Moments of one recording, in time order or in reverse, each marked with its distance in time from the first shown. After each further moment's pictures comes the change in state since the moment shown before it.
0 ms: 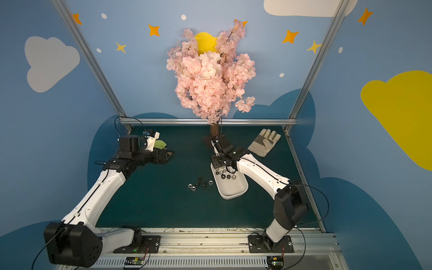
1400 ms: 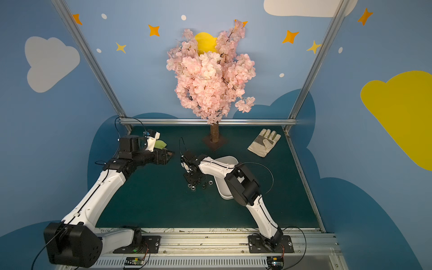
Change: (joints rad) left arm -0.002 0.000 0.000 -0.001 0.011 0.000; right arm 0.247 0.627 0.423 -0.040 -0.198 -0.035
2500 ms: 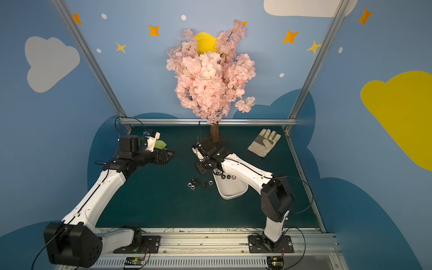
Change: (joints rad) left arm 0.000 0.000 0.000 0.000 0.012 -0.004; right arm -0.071 -0.401 -0.207 0.023 0.066 -0.025
